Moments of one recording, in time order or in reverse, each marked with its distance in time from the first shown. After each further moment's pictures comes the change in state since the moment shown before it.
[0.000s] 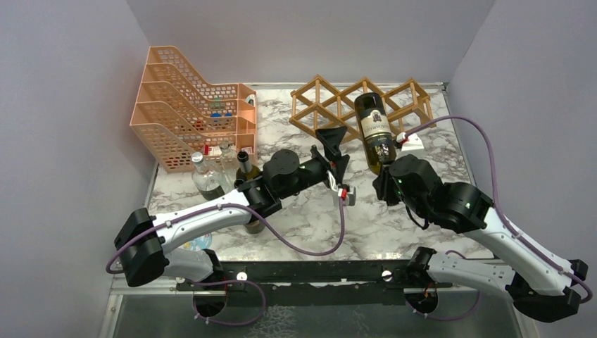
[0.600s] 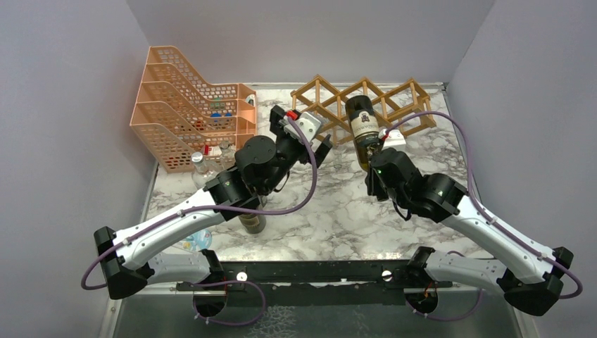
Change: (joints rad) left arm -0.002 -0.161 0.213 -0.358 -0.507 -1.041; right arm -0.066 0.126 -0.037 0.093 -0.010 -0.042
